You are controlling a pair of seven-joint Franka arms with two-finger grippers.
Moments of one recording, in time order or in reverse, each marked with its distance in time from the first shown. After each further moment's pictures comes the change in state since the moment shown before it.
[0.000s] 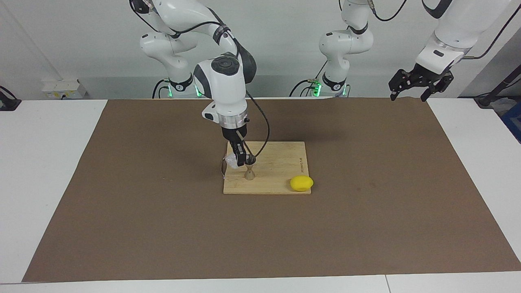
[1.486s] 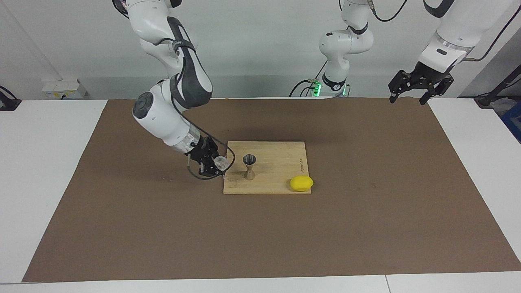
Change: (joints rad) left arm 0.001 0.000 0.007 -0.005 -0.055 0.058 -0.002; right arm -0.283 0.013 -0.005 -0.126 0.641 0.002 -0.363
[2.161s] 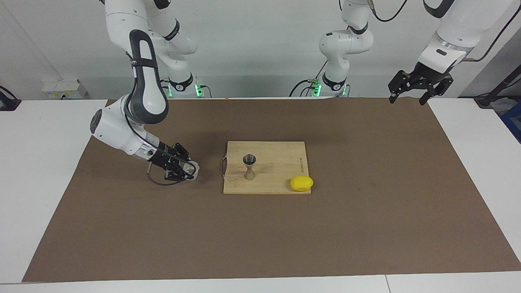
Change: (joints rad) left arm 0.000 0.000 0.000 -0.002 0.000 0.000 0.000; right arm -0.207 -0.015 -0.001 -0.143 0.183 -0.015 -0.301
